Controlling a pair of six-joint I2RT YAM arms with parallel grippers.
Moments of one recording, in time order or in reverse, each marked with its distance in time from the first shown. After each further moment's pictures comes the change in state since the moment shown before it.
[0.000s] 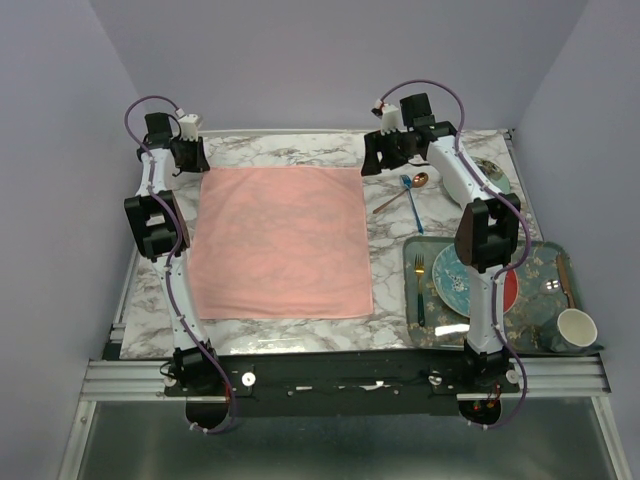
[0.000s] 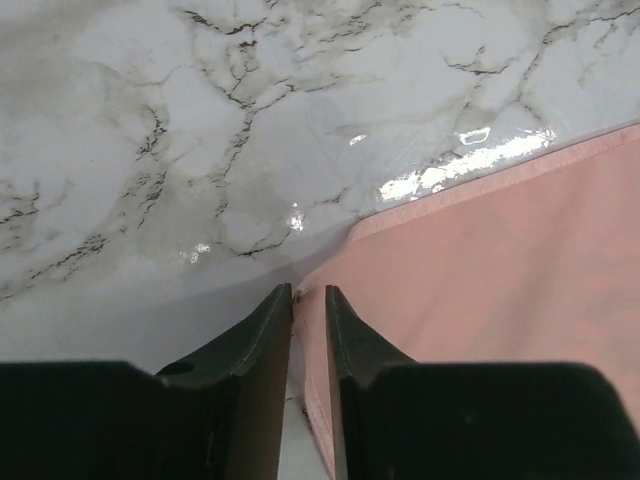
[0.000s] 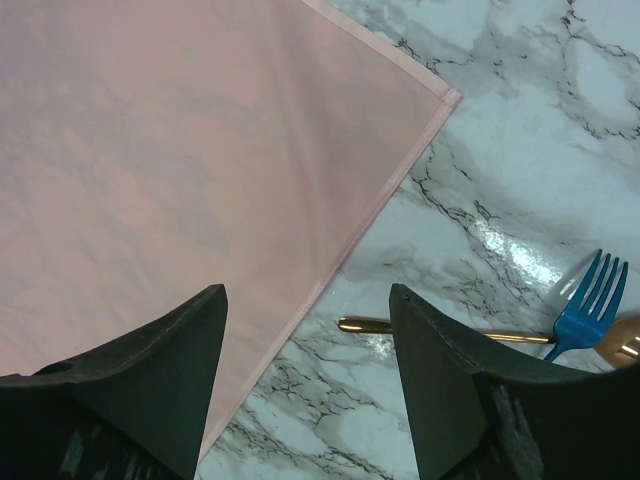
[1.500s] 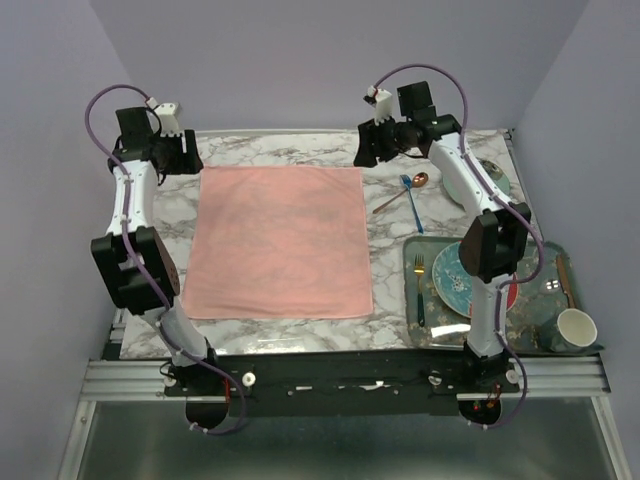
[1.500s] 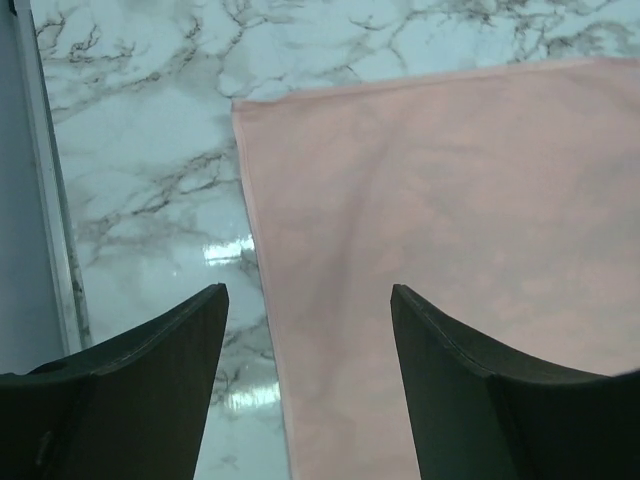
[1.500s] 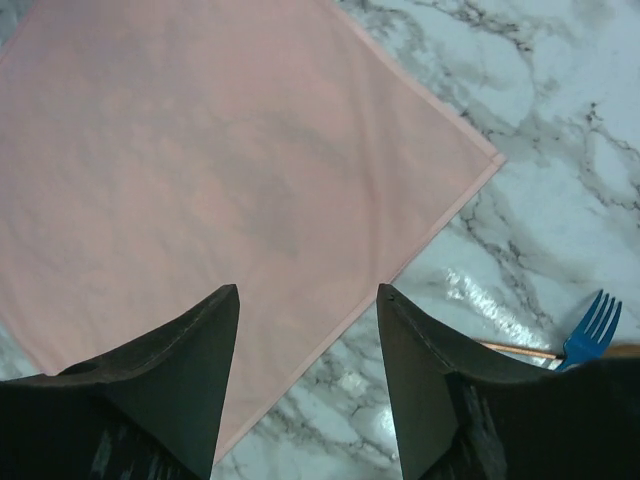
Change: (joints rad) left arm 0.002 -0.844 -0.726 0.027 -0.105 -0.092; right arm 0.068 -0.200 -0.057 -0.030 -0.041 -0.056
